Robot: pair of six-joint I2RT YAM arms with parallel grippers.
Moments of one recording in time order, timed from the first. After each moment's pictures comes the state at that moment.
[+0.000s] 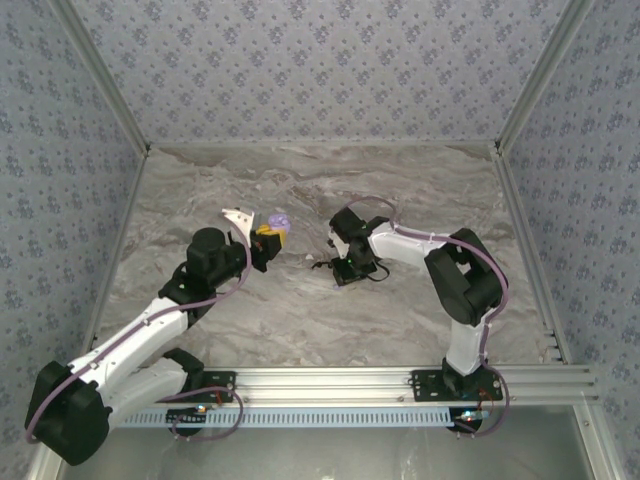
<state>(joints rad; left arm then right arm) -0.55 0.94 0.54 0.17 0.21 -0.30 0.67 1.86 1.17 -0.69 -0.18 0.24</state>
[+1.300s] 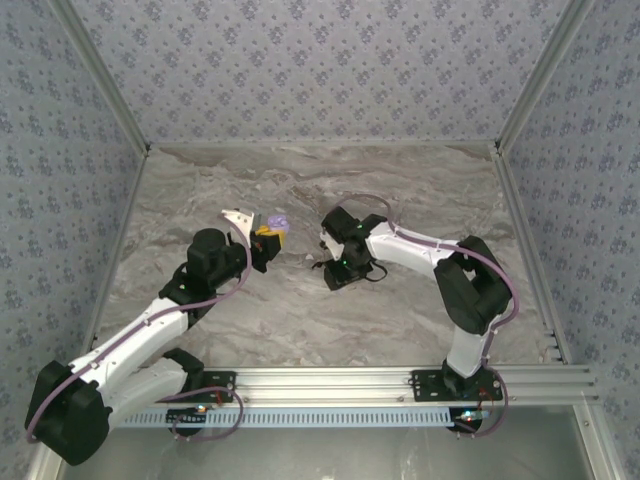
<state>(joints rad) -0.55 0.94 0.53 0.17 0.19 -0.30 0.74 1.79 1.23 -0.80 -0.19 0.22</state>
